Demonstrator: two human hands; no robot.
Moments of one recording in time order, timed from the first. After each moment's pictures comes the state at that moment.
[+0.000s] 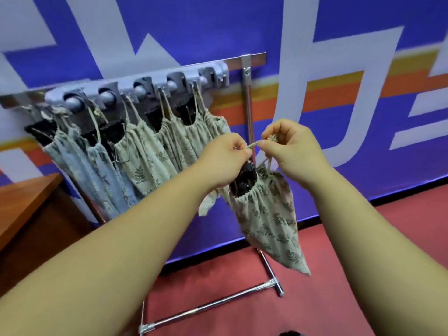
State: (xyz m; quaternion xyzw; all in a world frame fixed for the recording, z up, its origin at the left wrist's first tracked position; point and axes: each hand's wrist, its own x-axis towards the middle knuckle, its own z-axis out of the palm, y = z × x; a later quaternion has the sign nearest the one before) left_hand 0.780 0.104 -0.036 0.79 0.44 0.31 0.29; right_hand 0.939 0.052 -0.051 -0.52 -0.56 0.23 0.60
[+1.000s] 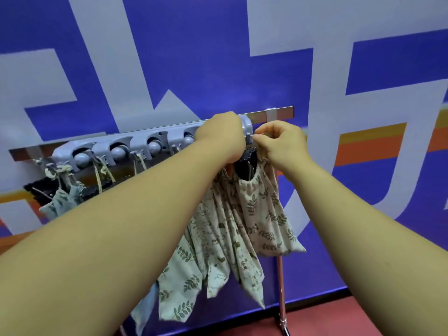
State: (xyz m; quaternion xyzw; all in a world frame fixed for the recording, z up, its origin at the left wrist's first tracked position) left_hand 0.808 0.237 0.092 0.79 0.56 0.22 -0.09; right_hand 0.946 0.239 0.026 -0.51 -0.53 0.16 0.66
